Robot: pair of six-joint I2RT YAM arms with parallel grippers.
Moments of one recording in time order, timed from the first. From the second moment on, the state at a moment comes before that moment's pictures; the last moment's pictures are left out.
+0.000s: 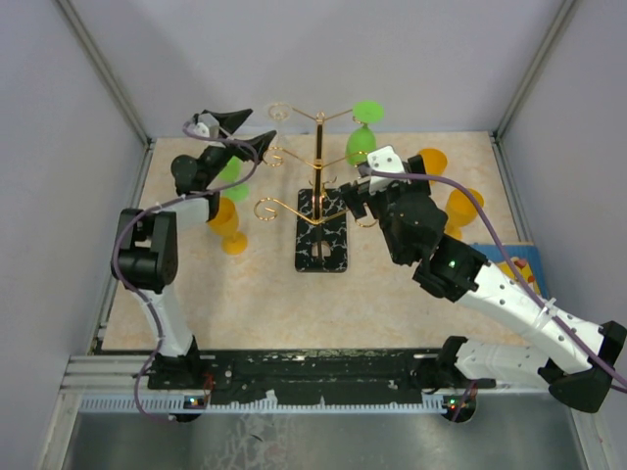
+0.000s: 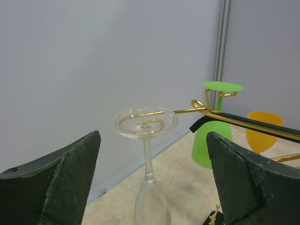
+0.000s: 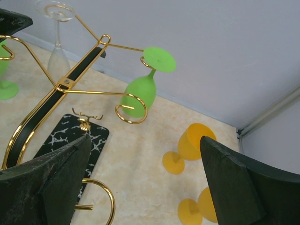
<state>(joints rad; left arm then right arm) -0.14 1.95 1.18 1.40 0.63 -0.35 0.95 1.02 1.12 -0.09 0.76 -0.33</state>
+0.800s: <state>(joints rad) -0.10 1.60 1.41 0.38 0.26 -0.18 0.95 1.02 1.18 -0.26 0.73 -0.19</state>
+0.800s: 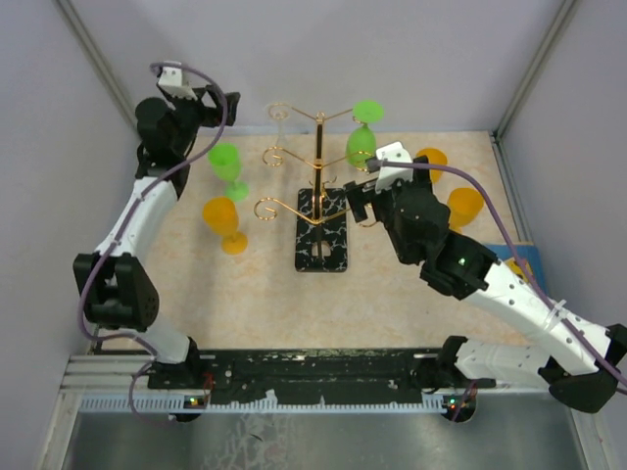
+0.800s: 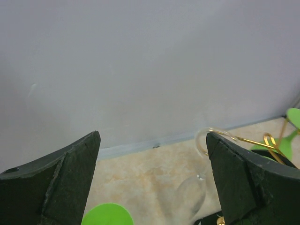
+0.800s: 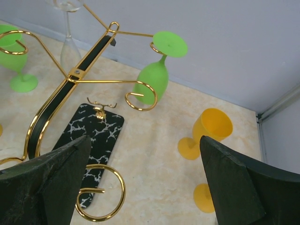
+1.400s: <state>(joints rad) -0.02 1.91 1.67 -0.19 0.11 -0.10 0.95 0.98 1.23 -0.43 0.74 -0.04</state>
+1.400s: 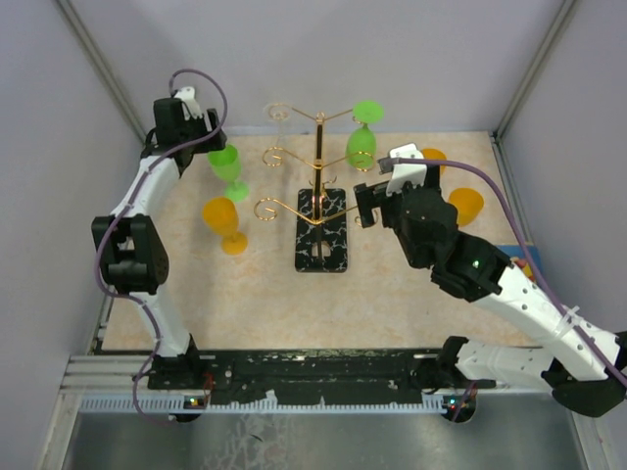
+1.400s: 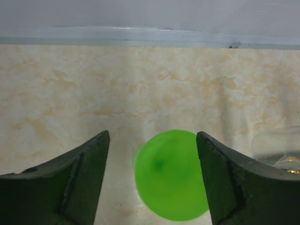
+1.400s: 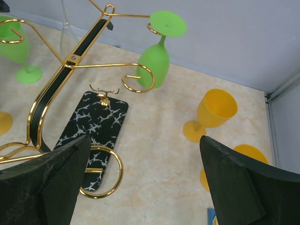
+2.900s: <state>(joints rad) -0.18 1.51 1.31 0.38 -0.04 0.12 0.92 1.20 1.40 -0.42 0.43 0.22</state>
